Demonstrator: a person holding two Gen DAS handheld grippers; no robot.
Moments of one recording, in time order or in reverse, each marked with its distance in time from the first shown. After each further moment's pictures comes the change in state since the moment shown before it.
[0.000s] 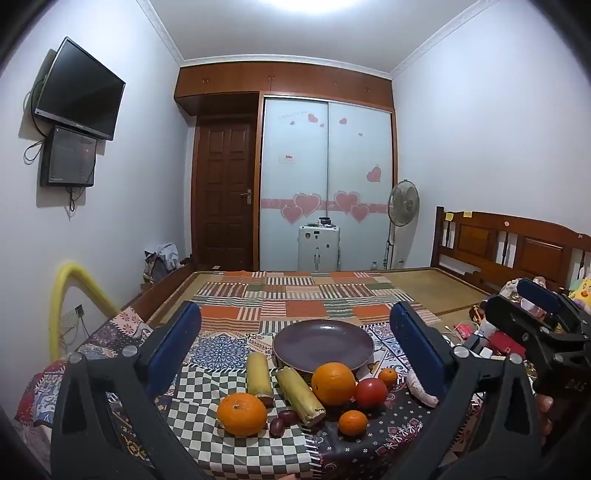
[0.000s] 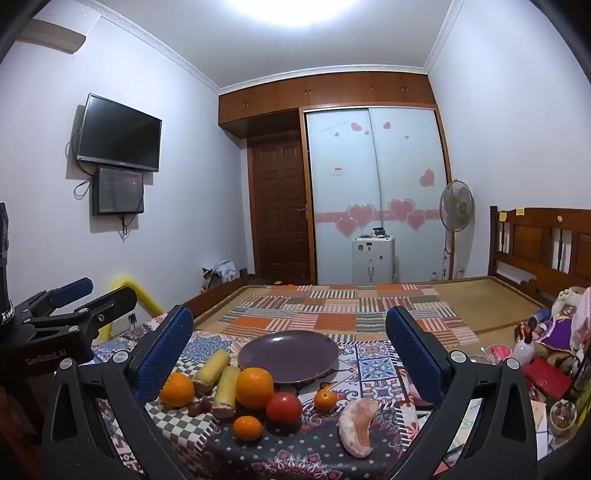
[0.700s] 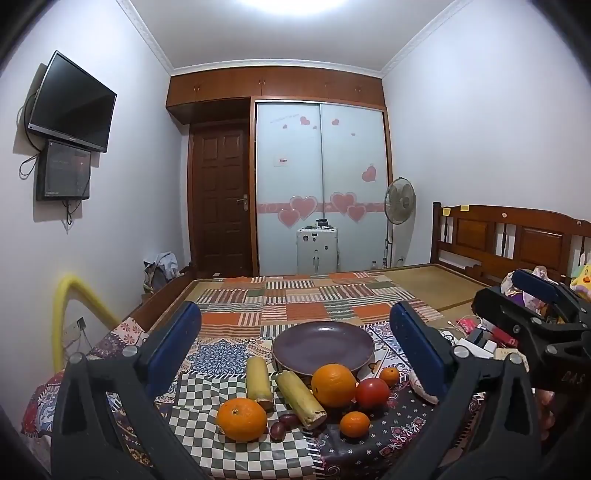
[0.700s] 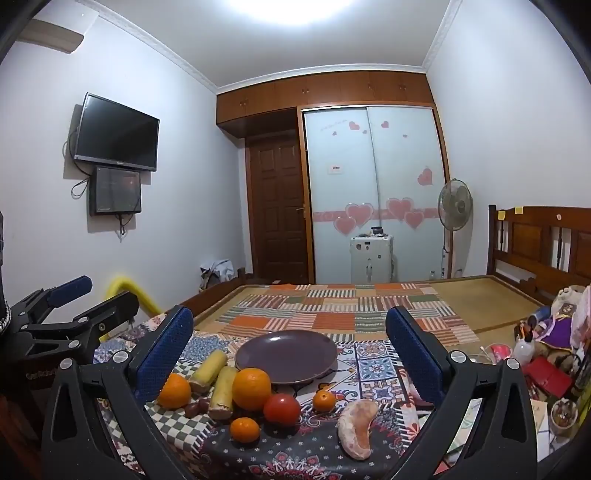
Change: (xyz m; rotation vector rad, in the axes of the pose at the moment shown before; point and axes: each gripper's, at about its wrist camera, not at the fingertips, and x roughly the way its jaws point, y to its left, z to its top) left arm 0.004 -0.010 -0.004 0.061 -0.031 -0.006; right arm 0.008 -0.001 -0.005 -0.002 0.007 -0.007
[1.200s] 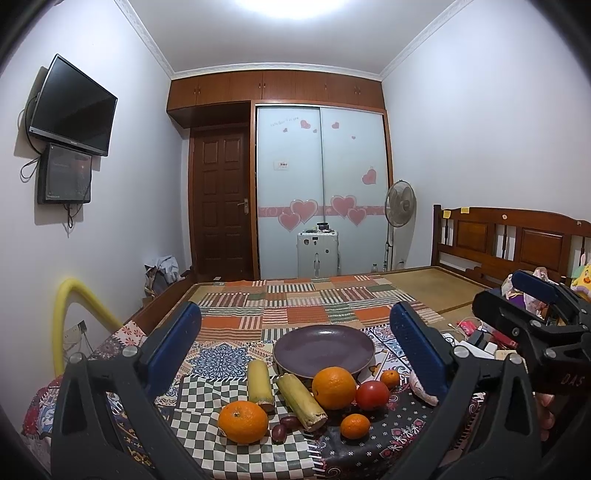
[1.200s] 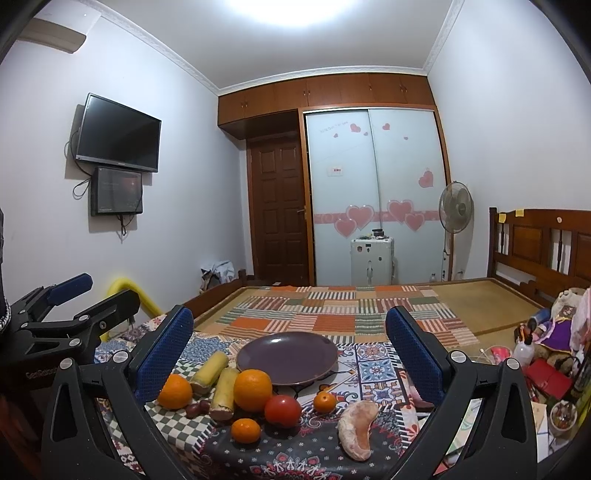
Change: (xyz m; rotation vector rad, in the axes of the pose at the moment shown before) left arm -0.004 -0.001 0.004 0.004 -0.012 0.003; right arm -0.003 0.001 0.002 -0.009 -0.011 0.002
